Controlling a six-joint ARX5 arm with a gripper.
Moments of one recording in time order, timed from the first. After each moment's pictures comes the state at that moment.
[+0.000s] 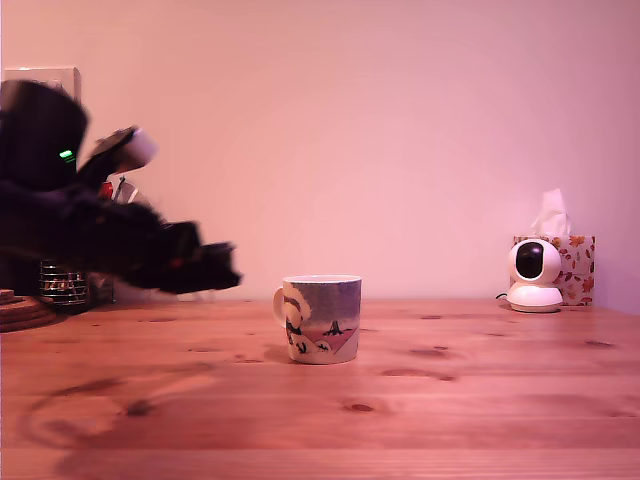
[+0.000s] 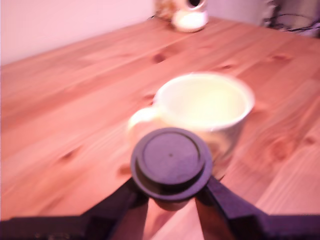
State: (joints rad) arm -0.36 1.80 0.68 0.80 0.46 0.13
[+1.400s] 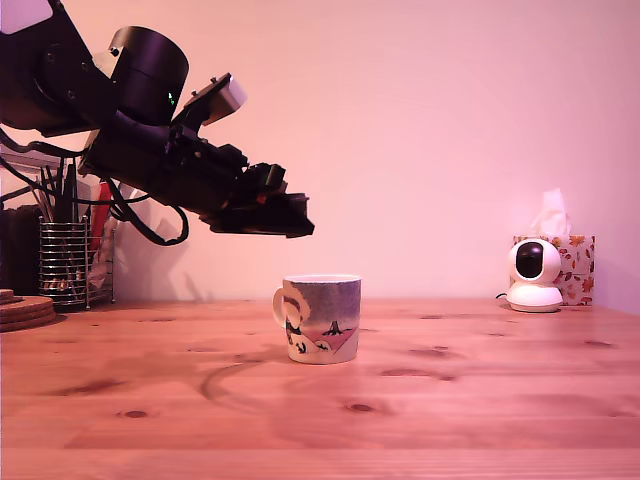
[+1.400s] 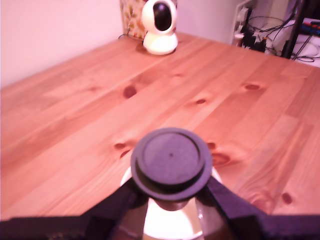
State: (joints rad) arm -0.47 1.80 0.97 0.45 0.42 0.13
